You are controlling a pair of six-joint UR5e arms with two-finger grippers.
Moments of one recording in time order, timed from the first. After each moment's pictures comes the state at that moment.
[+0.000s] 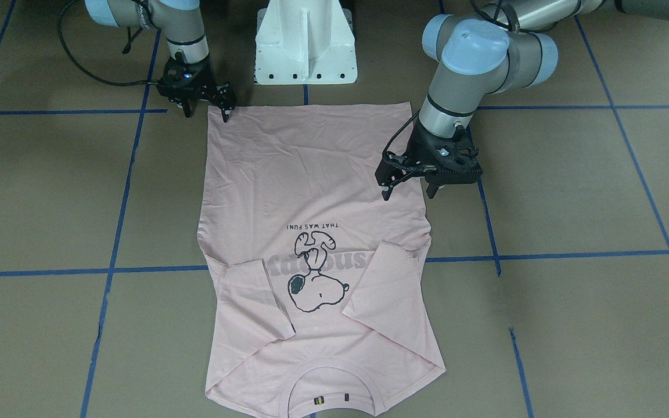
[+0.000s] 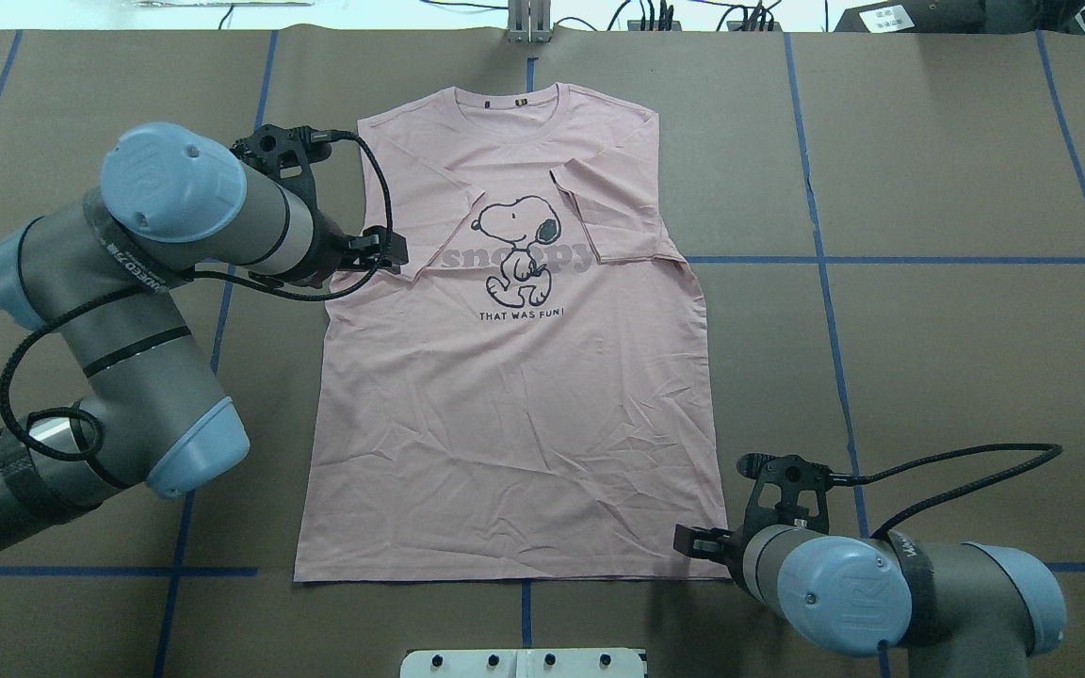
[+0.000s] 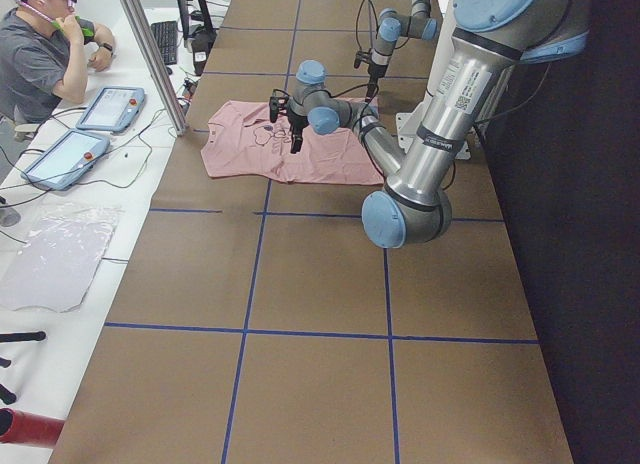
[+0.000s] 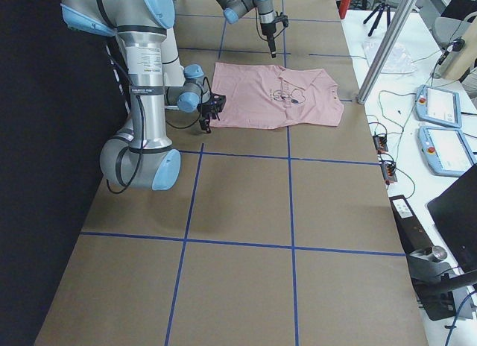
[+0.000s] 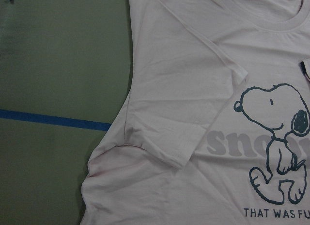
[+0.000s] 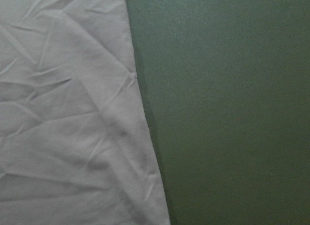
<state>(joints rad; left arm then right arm) -0.68 -2.08 -1.76 -1.83 -1.86 -1.28 0.13 -1.45 2.03 -1.40 1.48 1.67</state>
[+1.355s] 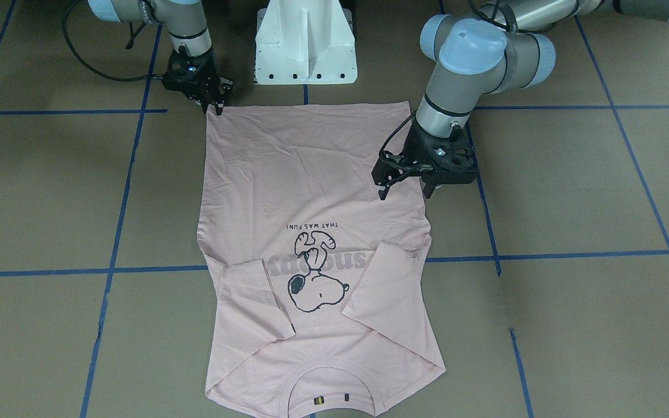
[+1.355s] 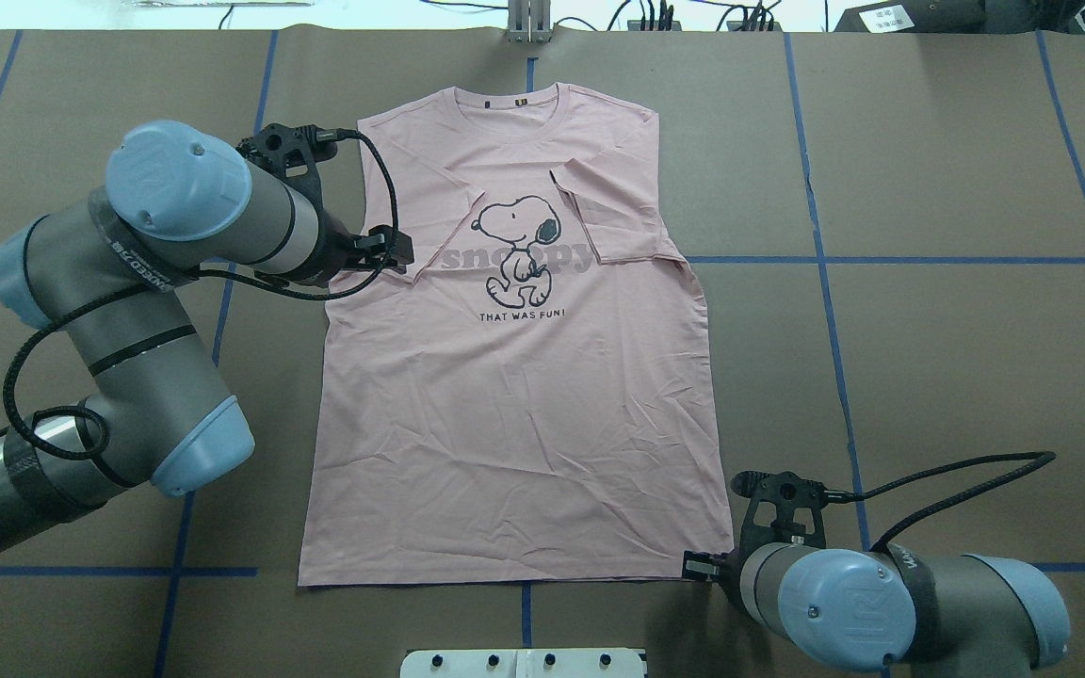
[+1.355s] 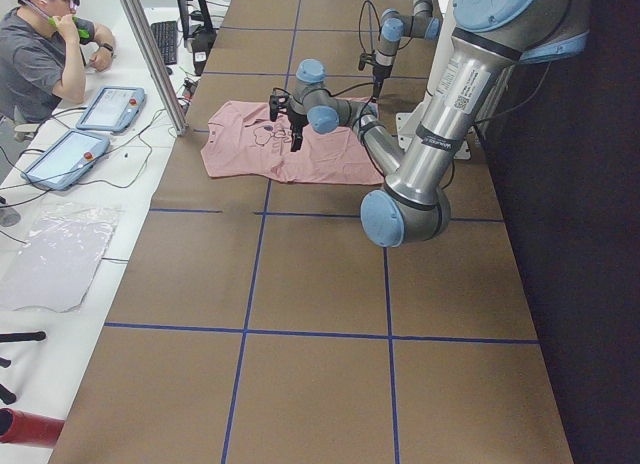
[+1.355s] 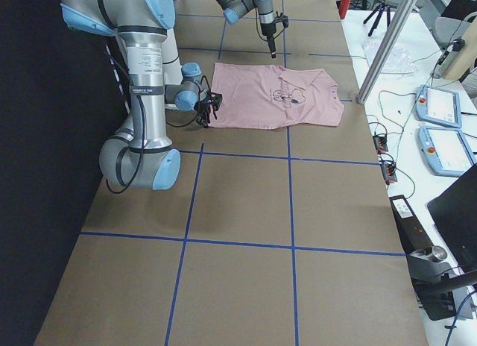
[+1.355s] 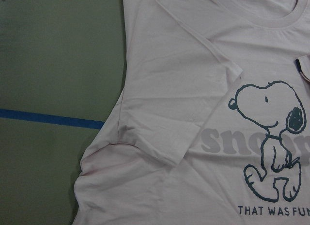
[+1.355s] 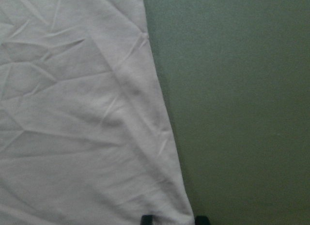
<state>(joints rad) -0.68 -2.08 -1.76 -1.83 -1.86 -1.28 0.10 -1.45 2.05 -1.40 1.52 1.67</state>
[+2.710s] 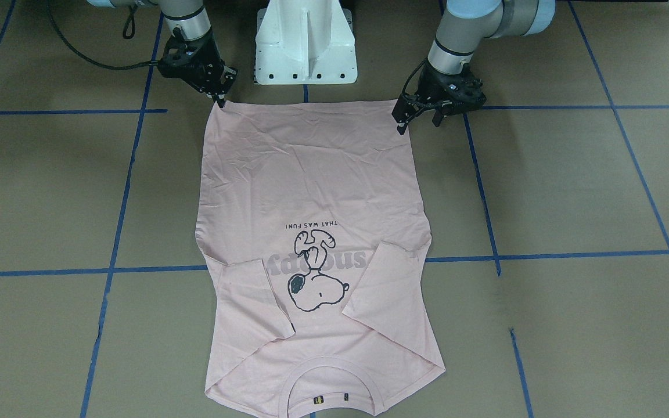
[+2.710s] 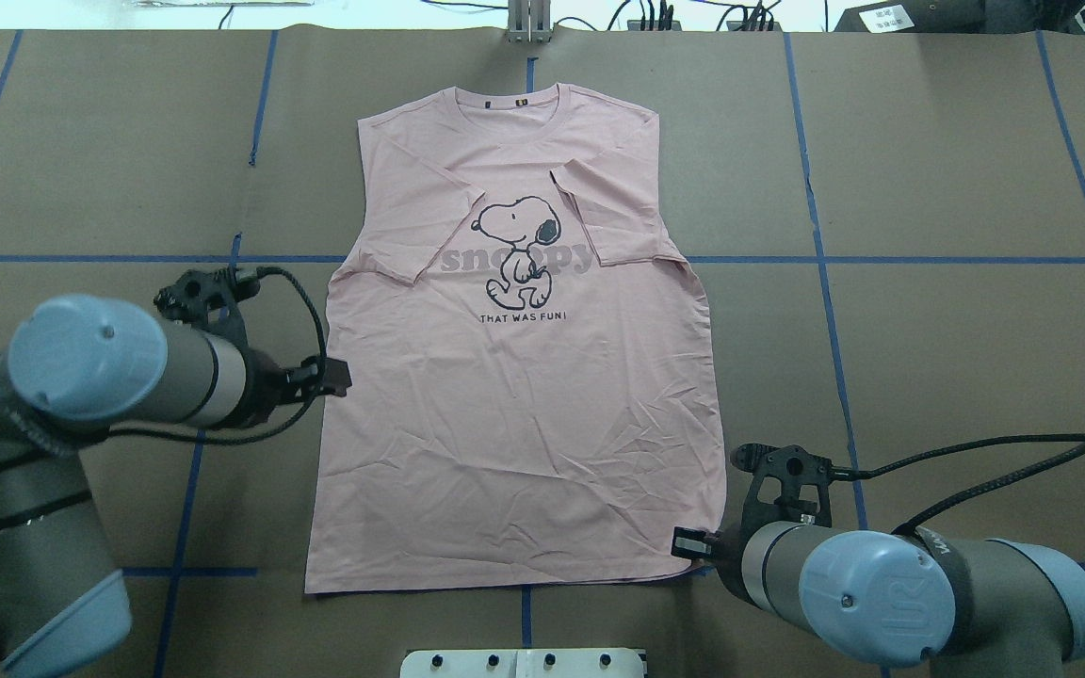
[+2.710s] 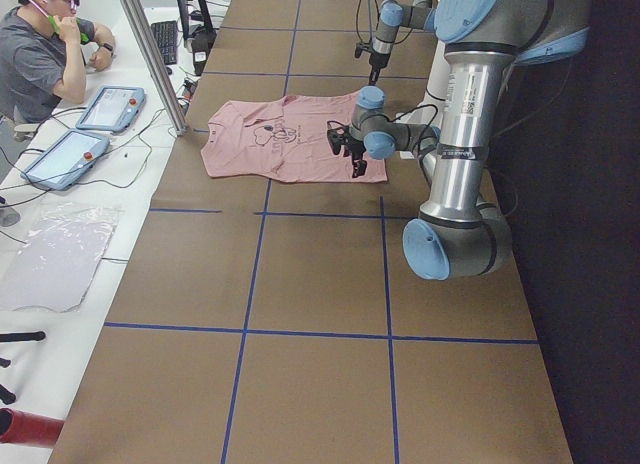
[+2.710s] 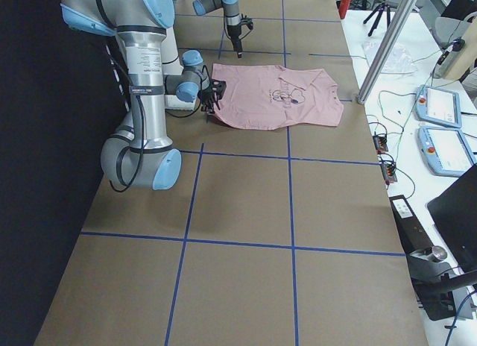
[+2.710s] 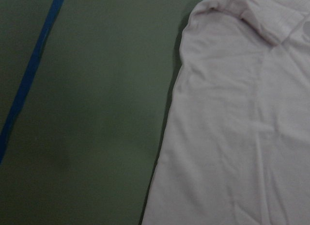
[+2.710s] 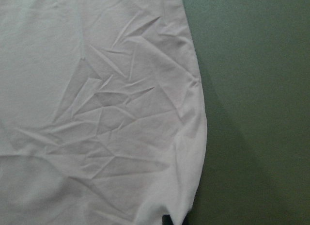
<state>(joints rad) -0.34 -1.72 -2.07 -1.82 -1.70 -1.72 0.15 -1.44 2.15 -1.40 1.51 1.67</state>
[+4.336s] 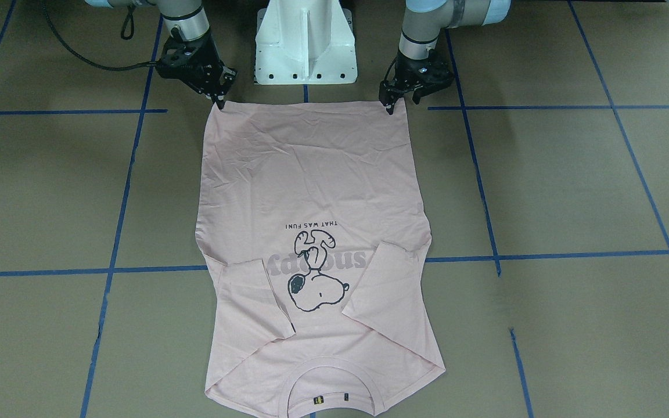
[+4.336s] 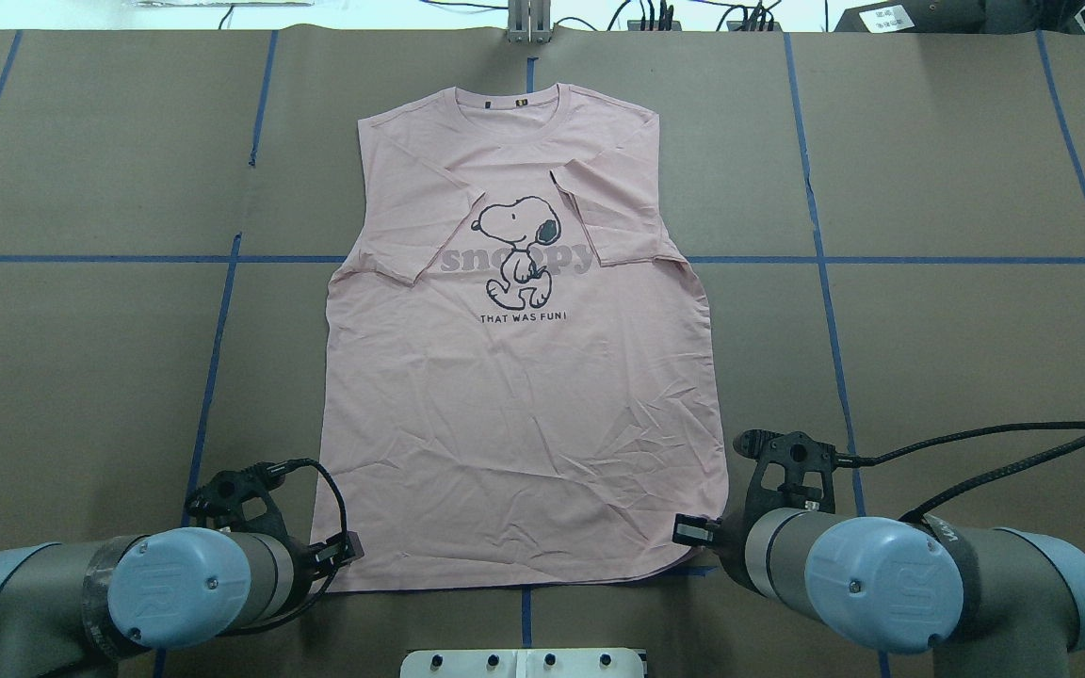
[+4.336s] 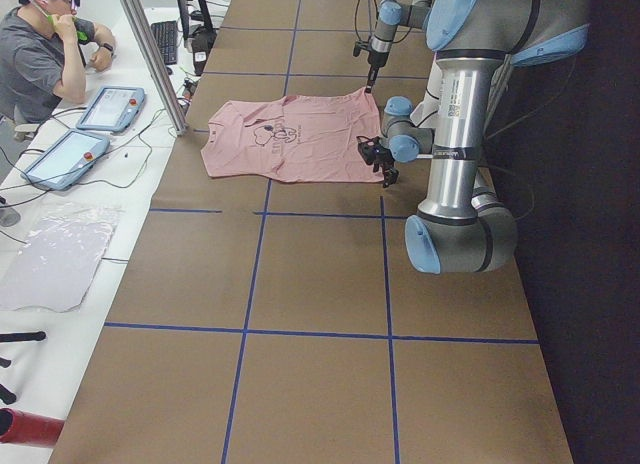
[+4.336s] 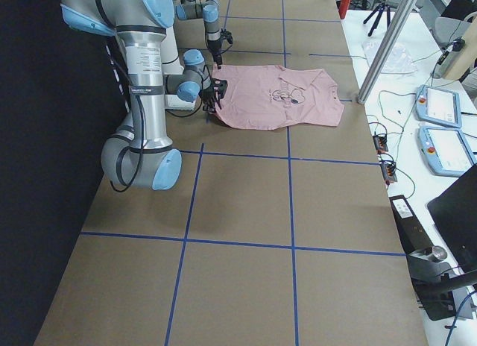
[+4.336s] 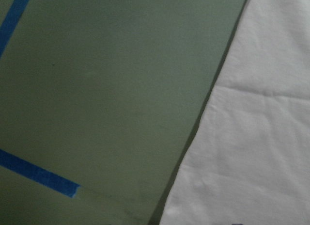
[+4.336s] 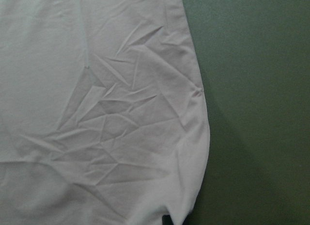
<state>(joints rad) -0.15 -1.73 -2.03 -1.73 -1.60 -1.88 0.16 -1.44 2.15 -1.40 1.51 1.66</state>
